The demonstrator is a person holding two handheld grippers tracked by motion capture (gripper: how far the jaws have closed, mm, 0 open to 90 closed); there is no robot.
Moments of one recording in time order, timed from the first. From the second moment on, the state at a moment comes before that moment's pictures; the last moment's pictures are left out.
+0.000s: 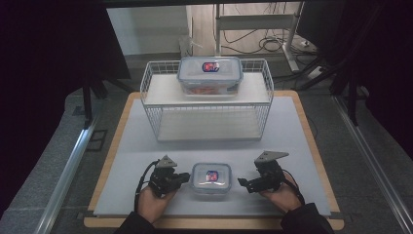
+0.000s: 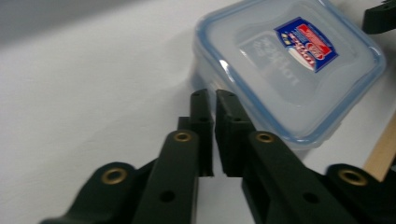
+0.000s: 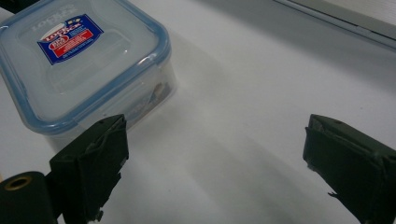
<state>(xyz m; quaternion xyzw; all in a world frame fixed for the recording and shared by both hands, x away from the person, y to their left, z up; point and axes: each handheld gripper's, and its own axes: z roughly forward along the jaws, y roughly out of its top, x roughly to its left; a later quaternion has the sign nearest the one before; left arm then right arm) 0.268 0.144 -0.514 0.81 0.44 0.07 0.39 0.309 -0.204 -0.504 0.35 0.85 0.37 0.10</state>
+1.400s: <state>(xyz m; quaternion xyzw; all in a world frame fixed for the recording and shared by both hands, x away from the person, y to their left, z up) 0.249 0.175 -0.524 0.82 0.40 0.12 0.39 0.304 -0.219 -0.506 0.33 0.85 0.40 0.10</state>
